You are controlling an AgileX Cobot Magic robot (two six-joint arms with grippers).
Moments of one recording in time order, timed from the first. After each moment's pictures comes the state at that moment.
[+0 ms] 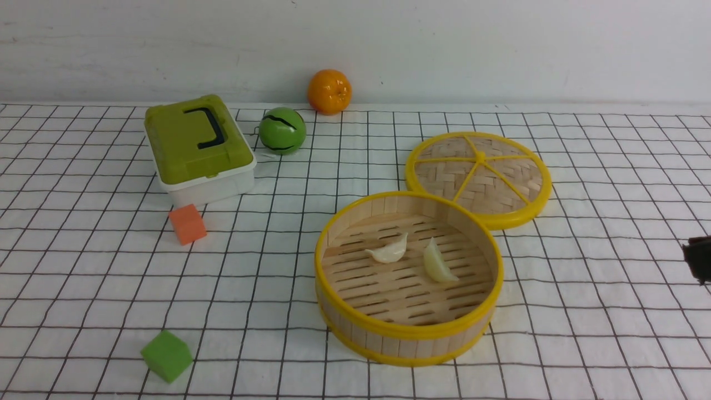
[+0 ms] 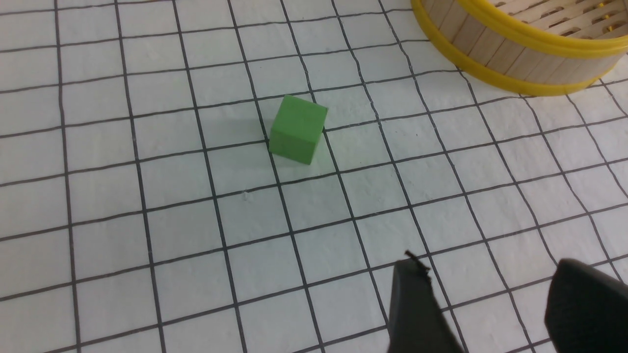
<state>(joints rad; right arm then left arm) 0.42 0.84 -1.02 0.12 0.98 -0.11 -0.61 0.34 -0.56 0.19 0.96 -0.42</state>
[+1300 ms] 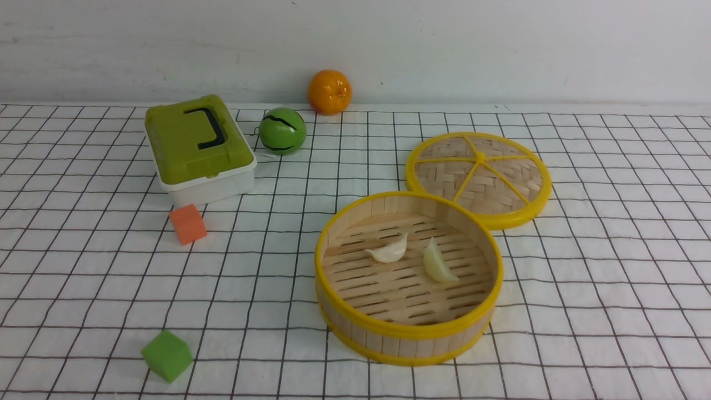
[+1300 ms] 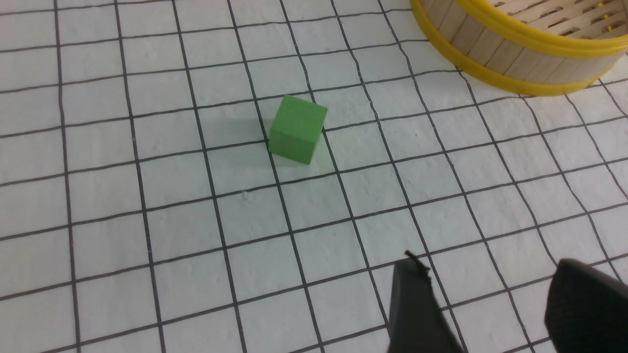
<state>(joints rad) -0.08 -0.01 0.02 -0.08 0.37 0.12 -0.61 0.34 -0.56 0.19 0.96 -0.42</state>
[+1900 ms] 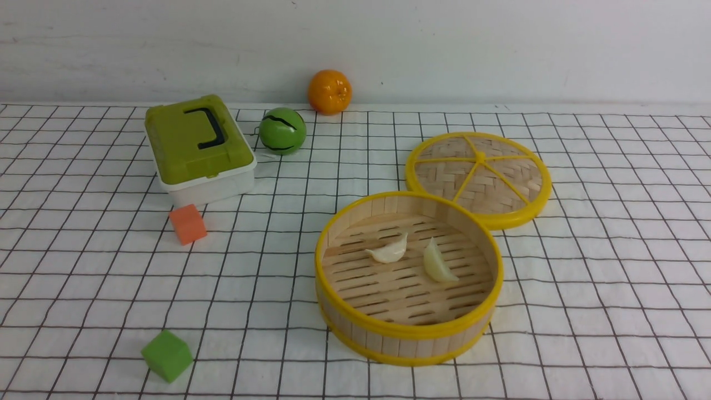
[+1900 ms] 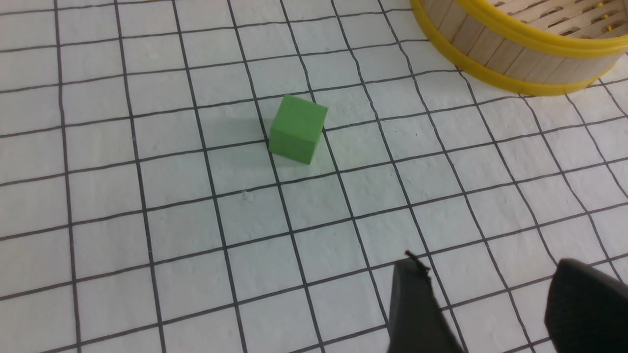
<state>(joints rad) -0.08 -0.01 0.02 -0.08 0.38 0.12 -0.61 0.34 -0.56 0.19 0.96 -0.42</state>
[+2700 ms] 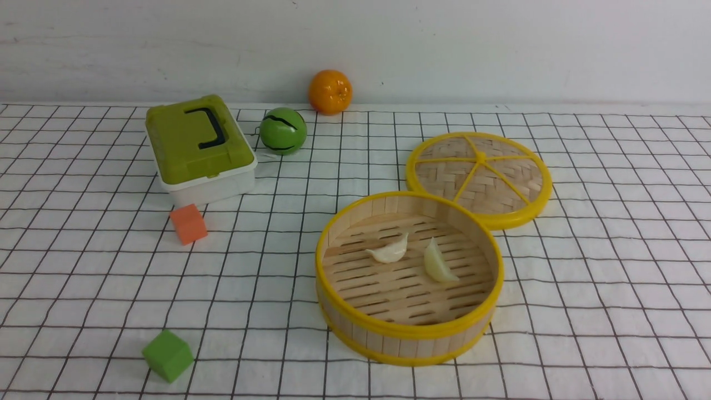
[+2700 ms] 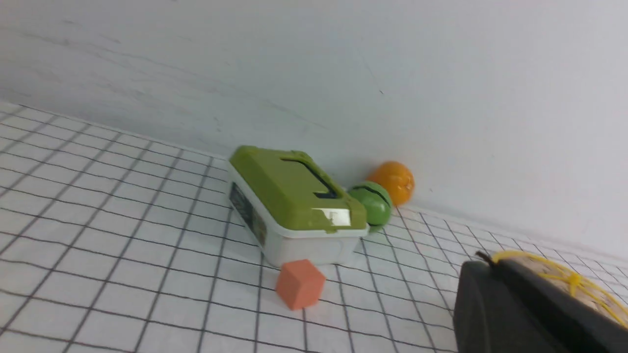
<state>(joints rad) -0.08 -0.01 0.02 -0.08 0.38 0.12 -0.05 0.07 -0.08 0.06 -0.02 -0.38</state>
